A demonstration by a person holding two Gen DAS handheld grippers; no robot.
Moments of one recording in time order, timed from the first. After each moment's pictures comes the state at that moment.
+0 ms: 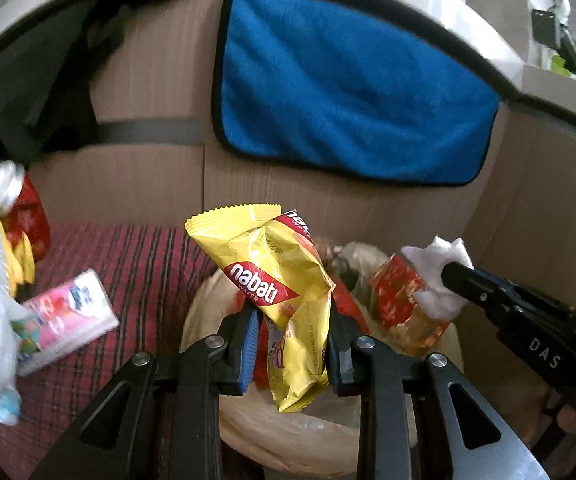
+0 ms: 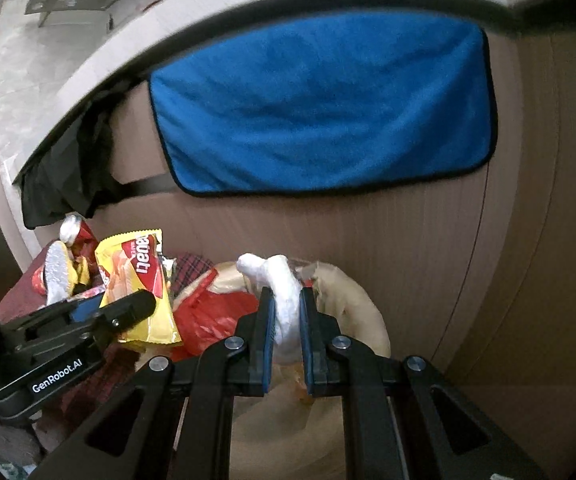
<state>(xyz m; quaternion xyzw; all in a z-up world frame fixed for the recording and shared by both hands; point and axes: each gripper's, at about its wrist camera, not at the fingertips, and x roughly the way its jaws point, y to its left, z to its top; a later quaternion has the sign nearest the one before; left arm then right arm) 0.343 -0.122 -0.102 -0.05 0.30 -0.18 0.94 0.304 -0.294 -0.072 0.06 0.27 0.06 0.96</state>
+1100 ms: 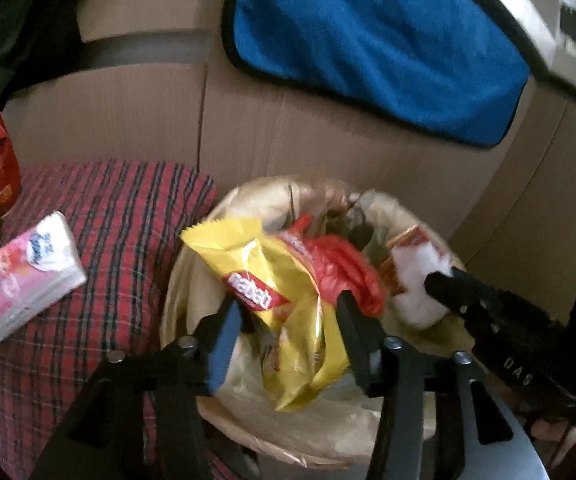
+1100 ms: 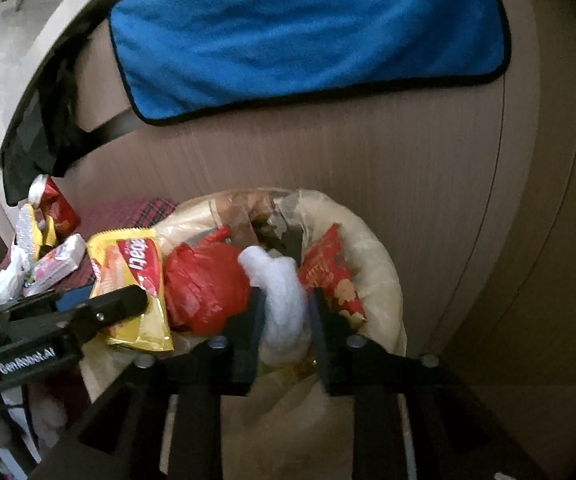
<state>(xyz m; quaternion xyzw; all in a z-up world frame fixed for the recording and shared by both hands) 0.374 -0.119 -0.132 -0.07 0.37 -0.19 0.90 0.329 -0.297 -0.127 0.07 0.33 0.06 0.94</state>
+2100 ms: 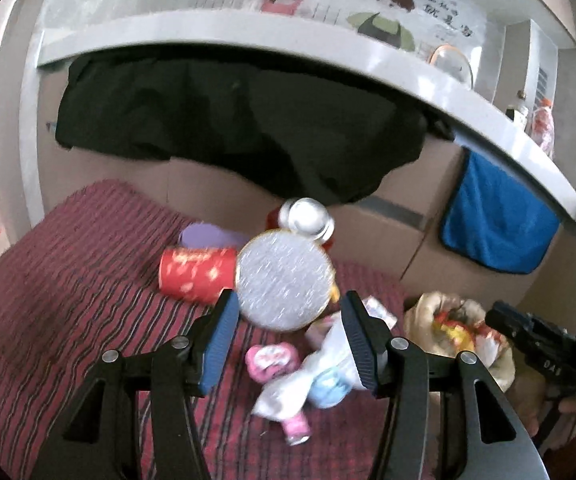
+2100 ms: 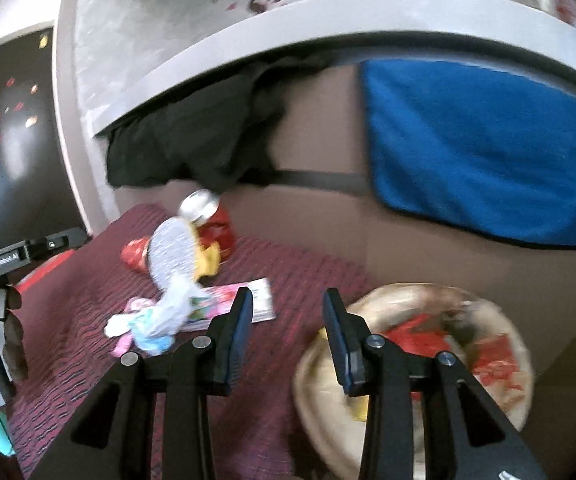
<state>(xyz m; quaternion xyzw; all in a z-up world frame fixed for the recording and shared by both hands) 0.270 0.167 -0.054 -0.14 0.26 -0.05 0.95 0.292 -0.130 -0.035 -0.01 0.27 0.22 0.94</state>
